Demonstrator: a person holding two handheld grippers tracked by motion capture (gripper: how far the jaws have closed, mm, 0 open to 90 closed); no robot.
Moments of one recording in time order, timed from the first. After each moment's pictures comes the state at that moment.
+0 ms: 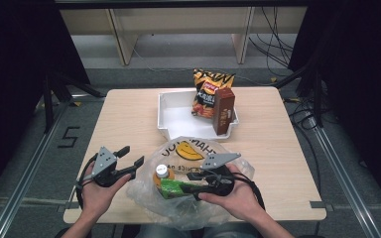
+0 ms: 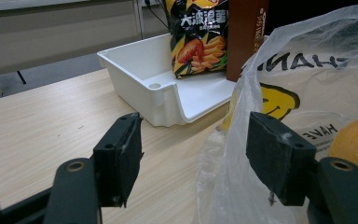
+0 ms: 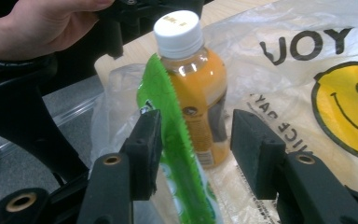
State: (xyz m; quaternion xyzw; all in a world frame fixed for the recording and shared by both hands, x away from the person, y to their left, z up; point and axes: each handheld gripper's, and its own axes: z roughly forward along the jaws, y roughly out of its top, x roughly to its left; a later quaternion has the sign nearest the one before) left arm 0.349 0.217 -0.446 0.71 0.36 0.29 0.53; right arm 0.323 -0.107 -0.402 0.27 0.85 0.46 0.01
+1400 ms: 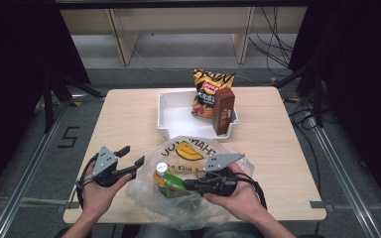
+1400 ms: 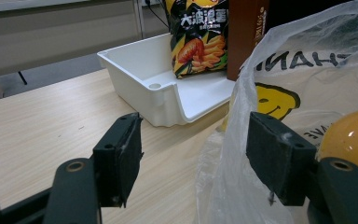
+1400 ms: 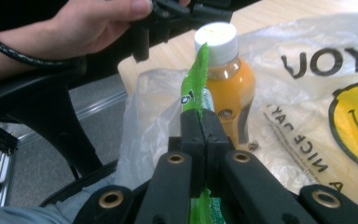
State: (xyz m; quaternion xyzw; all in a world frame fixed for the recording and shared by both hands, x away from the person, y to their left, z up) left arm 0.350 0.216 -0.446 0.71 0.36 0.29 0.53; right arm 0.318 -0.114 -0.391 0.22 0.85 0.48 0.01
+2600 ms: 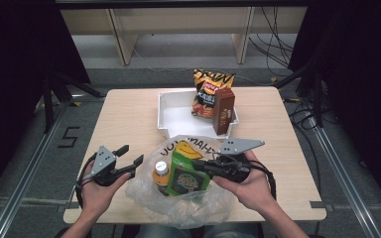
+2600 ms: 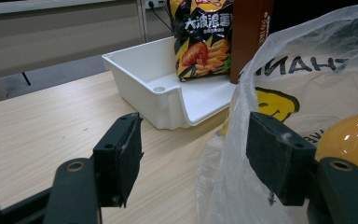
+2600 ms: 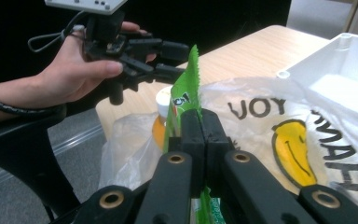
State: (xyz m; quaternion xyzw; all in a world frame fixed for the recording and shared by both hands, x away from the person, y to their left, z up) left arm 0.350 0.219 -0.444 0.71 0.37 0.29 0.53; right arm 0.332 -0.135 -0.356 0.25 0.81 0.53 0.06
